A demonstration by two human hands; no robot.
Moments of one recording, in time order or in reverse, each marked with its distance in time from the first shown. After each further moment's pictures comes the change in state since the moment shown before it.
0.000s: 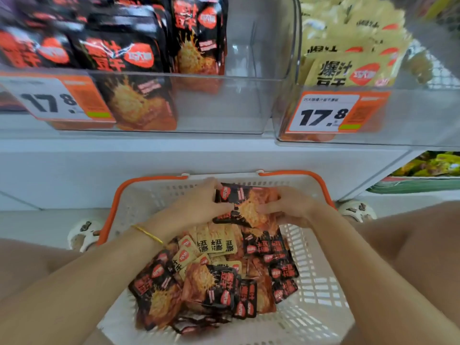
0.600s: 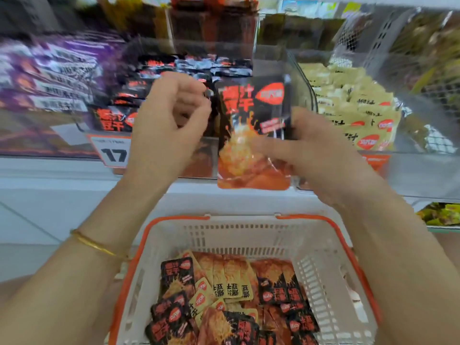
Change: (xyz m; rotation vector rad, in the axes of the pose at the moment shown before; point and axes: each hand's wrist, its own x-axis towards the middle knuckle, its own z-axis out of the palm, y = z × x) left_hand -0.063 0.050 -0.156 -0.336 0.980 0.662; right_hand -0.129 -0.183 0.062 -0.131 0.314 -0.852
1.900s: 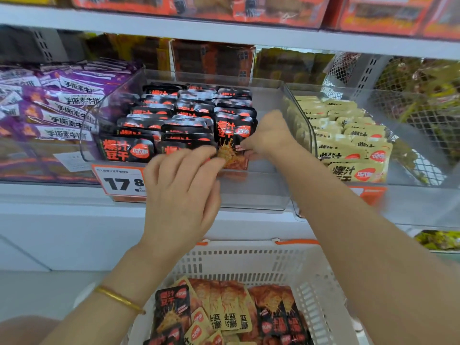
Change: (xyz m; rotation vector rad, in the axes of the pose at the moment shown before) left_hand -0.038 -0.023 0.008 0.718 0.056 0.476; right_hand 0.115 0.009 0.022 -0.318 0.198 0.287
